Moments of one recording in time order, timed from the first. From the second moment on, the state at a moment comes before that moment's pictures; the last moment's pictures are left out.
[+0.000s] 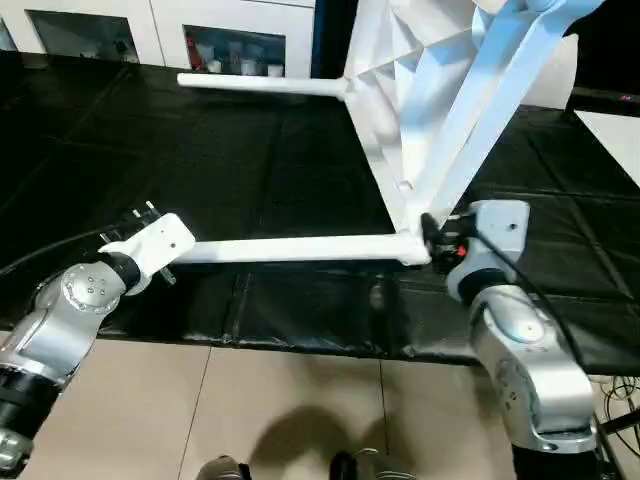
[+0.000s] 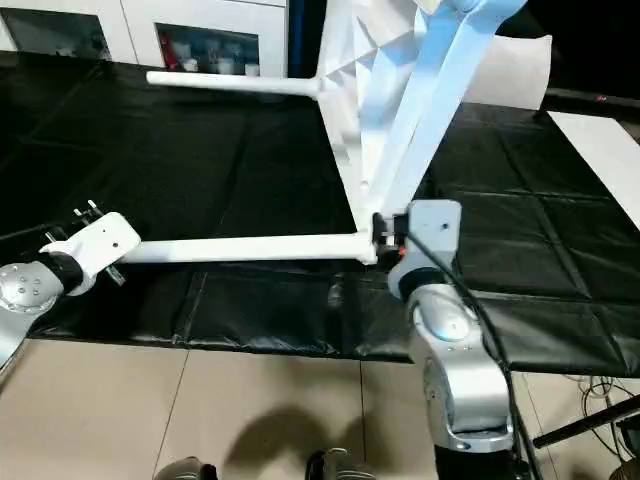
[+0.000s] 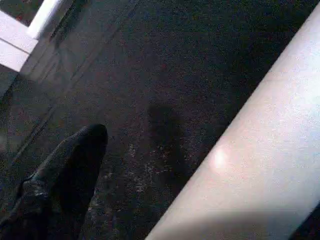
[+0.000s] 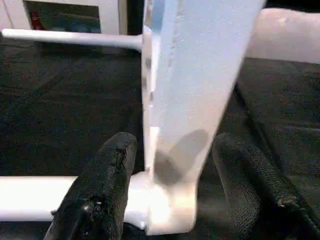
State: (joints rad) left arm -0.38 0.74 -0.26 0.36 0.12 0.11 -0.36; right arm -0.17 -0.07 0.01 -0.32 0.11 0.59 -0.02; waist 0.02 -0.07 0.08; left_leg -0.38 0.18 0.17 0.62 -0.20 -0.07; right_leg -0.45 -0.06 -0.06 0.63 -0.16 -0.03
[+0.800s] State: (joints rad) left arm -0.11 0.81 -0.06 -0.27 -0.43 0.24 -0.75; right arm -0.14 -0.19 0.09 -0.41 0.27 0.78 0.24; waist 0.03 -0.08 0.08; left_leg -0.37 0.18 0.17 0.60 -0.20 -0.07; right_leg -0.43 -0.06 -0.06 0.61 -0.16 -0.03
